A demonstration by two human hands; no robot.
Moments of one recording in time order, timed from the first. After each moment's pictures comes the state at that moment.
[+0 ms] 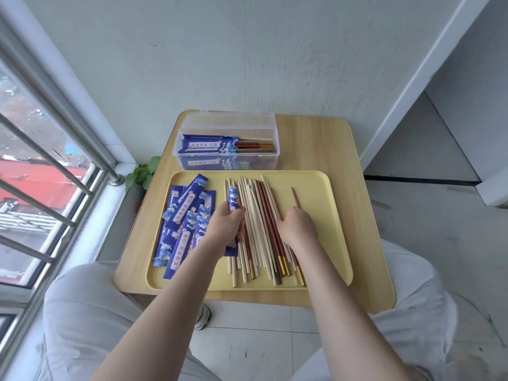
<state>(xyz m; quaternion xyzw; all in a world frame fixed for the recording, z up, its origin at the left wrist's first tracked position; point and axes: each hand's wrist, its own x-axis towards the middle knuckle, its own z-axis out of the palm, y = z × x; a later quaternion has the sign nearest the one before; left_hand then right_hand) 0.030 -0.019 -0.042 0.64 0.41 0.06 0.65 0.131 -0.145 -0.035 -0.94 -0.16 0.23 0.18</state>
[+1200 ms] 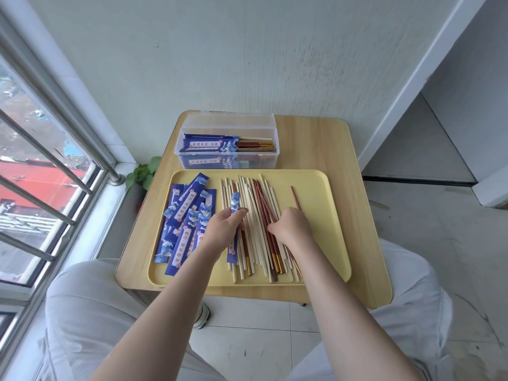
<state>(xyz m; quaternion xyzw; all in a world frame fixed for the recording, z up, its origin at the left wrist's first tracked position) 0.017 -0.017 -0.050 0.70 0.41 0.05 0.59 0.120 -0.140 -0.028 -0.94 -0.15 0.25 0.18</state>
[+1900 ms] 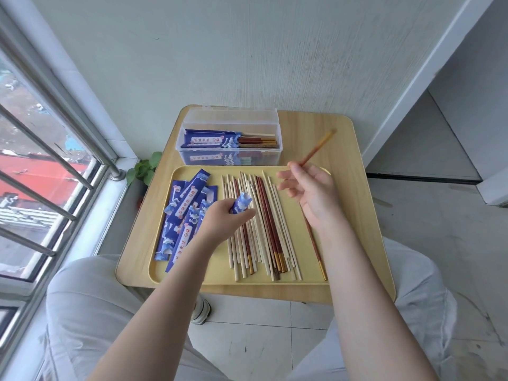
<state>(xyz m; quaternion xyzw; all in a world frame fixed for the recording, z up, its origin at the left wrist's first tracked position) 0.019 -0.007 -0.036 0.77 0.35 0.02 0.54 0.153 -0.152 0.014 -0.56 -0.11 0.29 0.76</state>
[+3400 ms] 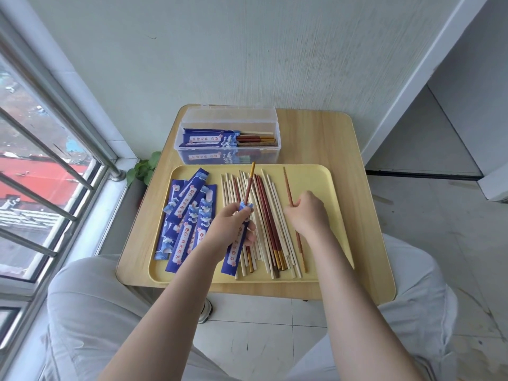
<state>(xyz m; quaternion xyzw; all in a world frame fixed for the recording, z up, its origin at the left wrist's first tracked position) 0.015 -0.026 -0.041 0.59 0.36 0.02 0.72 0.145 -0.157 -0.028 -0.93 -0.13 0.20 0.27</state>
